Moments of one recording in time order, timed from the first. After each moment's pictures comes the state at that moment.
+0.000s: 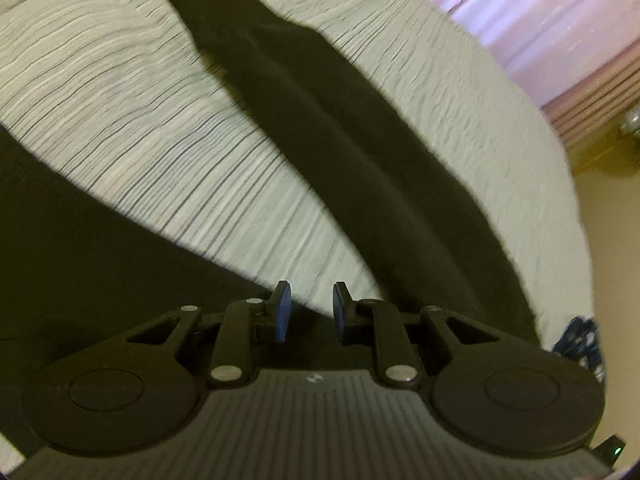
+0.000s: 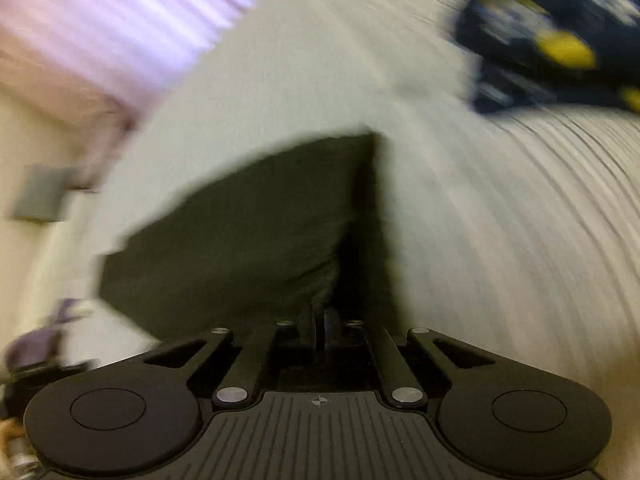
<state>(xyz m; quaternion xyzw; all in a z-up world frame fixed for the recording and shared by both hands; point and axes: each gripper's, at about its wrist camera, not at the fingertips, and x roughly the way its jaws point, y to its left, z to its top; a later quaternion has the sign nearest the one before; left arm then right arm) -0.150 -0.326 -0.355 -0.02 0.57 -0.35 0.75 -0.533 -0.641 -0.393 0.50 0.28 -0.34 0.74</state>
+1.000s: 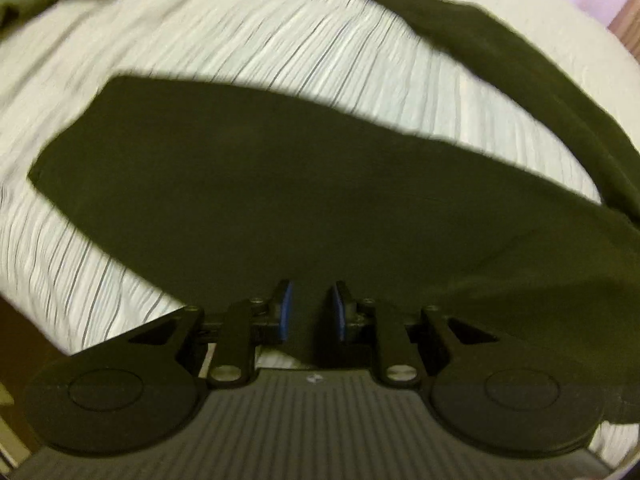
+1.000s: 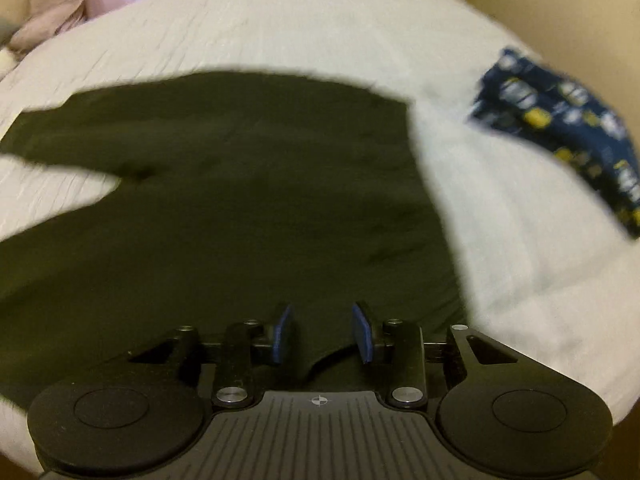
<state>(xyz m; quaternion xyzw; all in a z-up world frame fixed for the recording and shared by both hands) -0.067 -0.140 -0.374 0.16 0.56 -0.28 0.77 -0.433 -0.424 -0.342 0.26 0.48 -0.43 0.72</state>
